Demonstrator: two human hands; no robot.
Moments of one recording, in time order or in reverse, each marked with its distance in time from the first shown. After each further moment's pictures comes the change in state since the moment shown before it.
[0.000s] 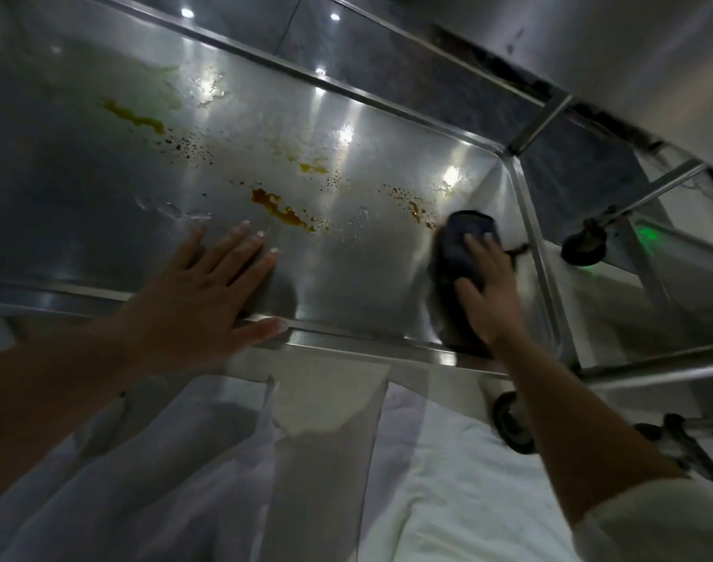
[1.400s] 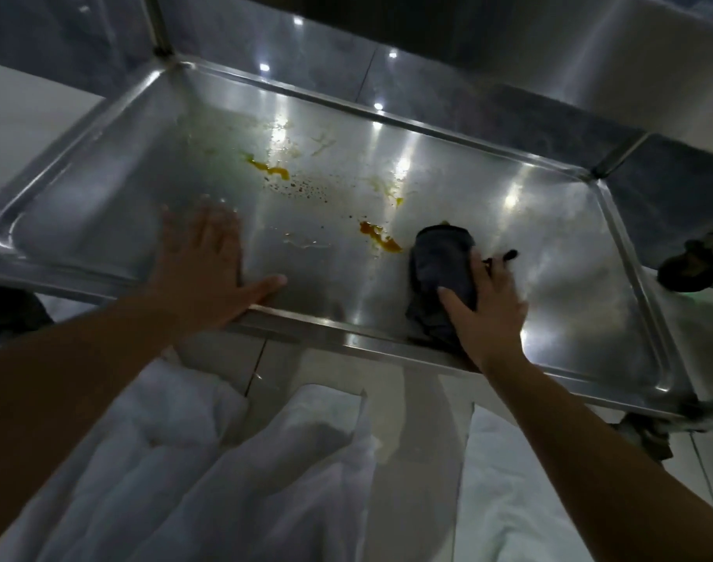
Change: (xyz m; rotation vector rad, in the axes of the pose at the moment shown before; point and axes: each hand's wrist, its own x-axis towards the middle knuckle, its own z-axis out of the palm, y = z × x) left_hand -0.038 -0.114 -0.001 0.032 0.050 -0.482; right_hand -0.024 -0.139 0.058 -0.078 -0.046 0.088
